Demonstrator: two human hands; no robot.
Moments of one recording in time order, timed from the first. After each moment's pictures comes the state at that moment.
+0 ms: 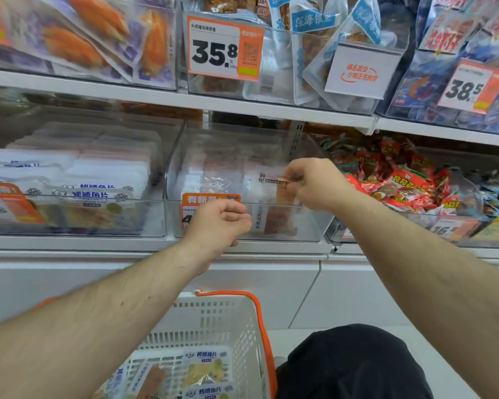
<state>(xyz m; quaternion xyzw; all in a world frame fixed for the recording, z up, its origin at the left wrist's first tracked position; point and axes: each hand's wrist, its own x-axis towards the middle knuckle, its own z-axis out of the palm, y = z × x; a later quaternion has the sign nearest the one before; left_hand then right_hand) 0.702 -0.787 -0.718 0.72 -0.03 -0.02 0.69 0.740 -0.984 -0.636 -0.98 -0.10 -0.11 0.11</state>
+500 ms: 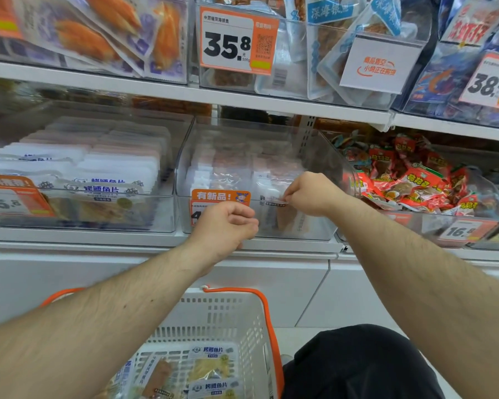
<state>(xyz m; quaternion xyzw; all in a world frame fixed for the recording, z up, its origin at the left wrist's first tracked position) 0.696 -0.780 -0.722 0.75 -0.04 -0.04 0.66 0.761 -0.969 -0.664 -0.99 -0.04 0.01 0.14</state>
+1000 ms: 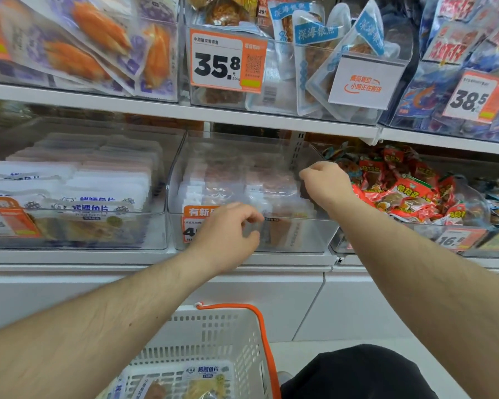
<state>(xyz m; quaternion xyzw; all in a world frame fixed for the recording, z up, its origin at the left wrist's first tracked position) 0.707 -0.786 -0.702 0.89 -0.19 0.10 0.39 0.766 -0.982 -0.639 -0.92 0.10 -0.12 0.36</state>
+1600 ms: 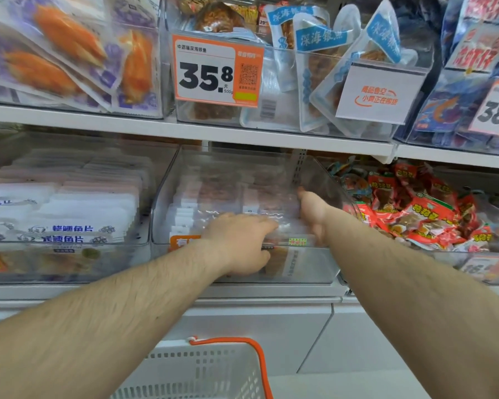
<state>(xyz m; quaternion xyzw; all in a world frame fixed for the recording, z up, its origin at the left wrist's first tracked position) 0.773 -0.813 -0.679 0.96 -0.29 0.02 0.03 0.850 -0.997 -0.688 -0.76 0.21 0.10 0.61</state>
